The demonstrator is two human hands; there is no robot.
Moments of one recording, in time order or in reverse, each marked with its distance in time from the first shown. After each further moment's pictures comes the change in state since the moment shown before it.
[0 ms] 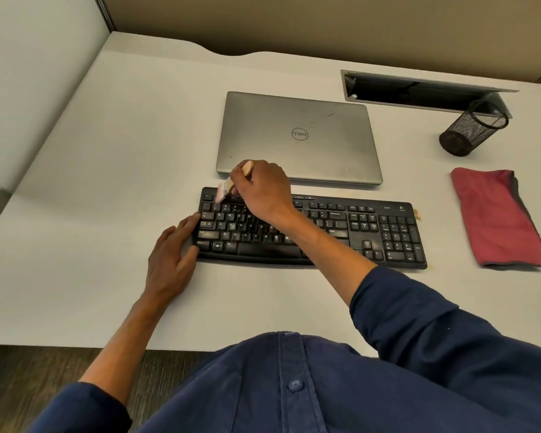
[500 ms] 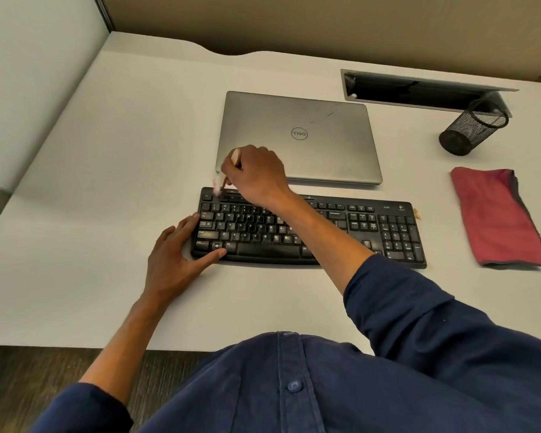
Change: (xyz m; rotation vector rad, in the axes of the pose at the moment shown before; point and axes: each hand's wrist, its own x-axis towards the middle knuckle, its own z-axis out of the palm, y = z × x) left_hand -0.002 0.010 0.001 0.060 -0.001 -0.049; right_hand 0.018 -0.017 -0.013 -0.107 -0.096 -0.056
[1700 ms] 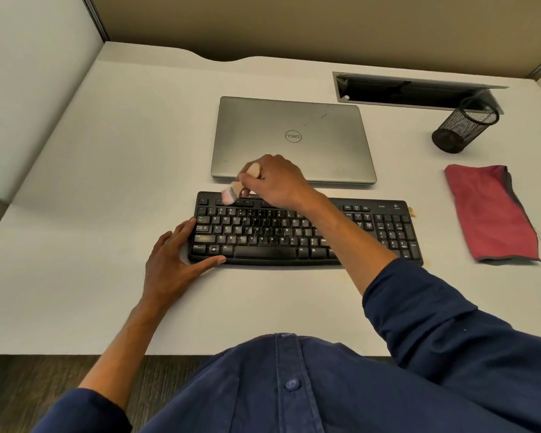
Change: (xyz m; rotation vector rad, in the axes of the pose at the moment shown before) left_hand -0.001 0.003 -0.002 0.022 -0.006 0.009; right_hand -0.013 0.031 -0.032 -0.066 -0.195 -0.004
